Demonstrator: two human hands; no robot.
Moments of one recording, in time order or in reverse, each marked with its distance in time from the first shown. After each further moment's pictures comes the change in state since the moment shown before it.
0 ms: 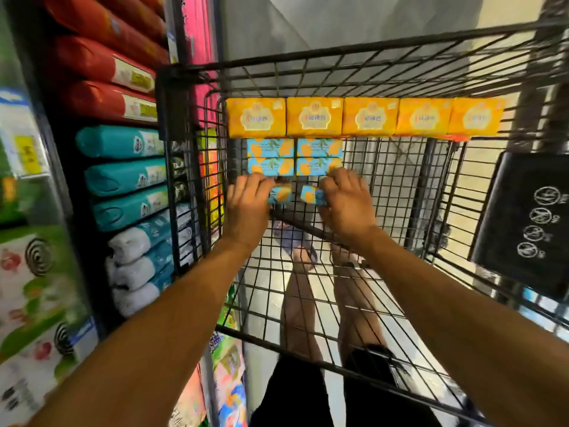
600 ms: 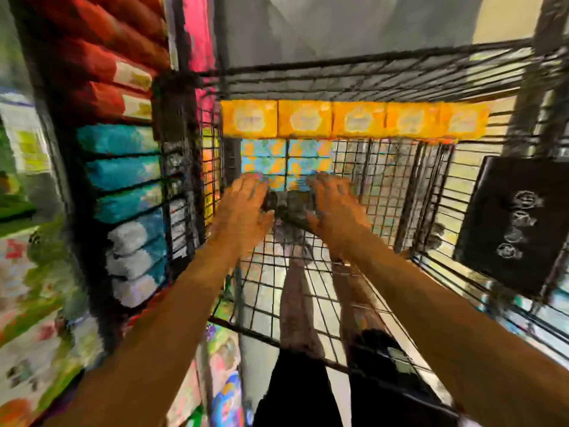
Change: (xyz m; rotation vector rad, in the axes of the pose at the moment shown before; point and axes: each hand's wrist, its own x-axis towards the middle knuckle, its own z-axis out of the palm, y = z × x) left_hand -0.007 0.023 -0.044 0.036 -0.337 -0.066; right_hand -0.015 -0.013 -0.029 0.102 -0.220 0.085
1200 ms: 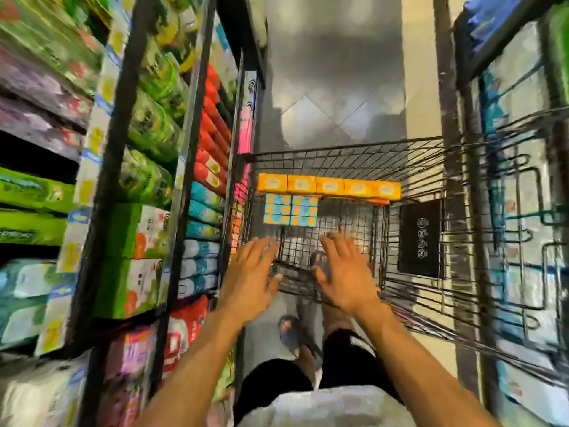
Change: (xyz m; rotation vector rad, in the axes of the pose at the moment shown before) left_hand -0.261 0.103 -0.109 0.034 0.300 0.096; right_hand -0.264 -0.072 -0.110 -0.056 0.380 -0.142
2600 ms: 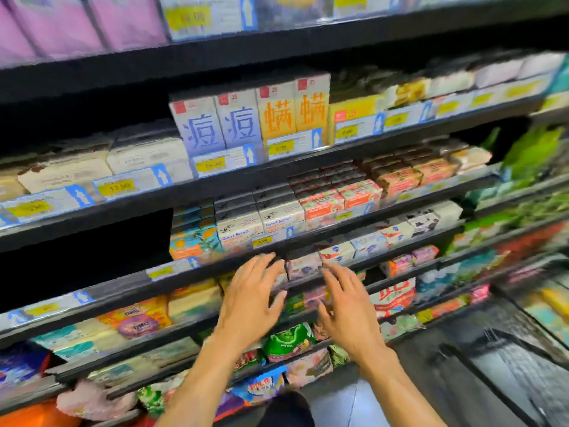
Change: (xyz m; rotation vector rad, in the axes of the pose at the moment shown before) left_hand -0.853 0.093 0.087 0.115 0.891 -0.961; right_hand -0.568 -0.397 0.142 -0.021 0.011 -1.237
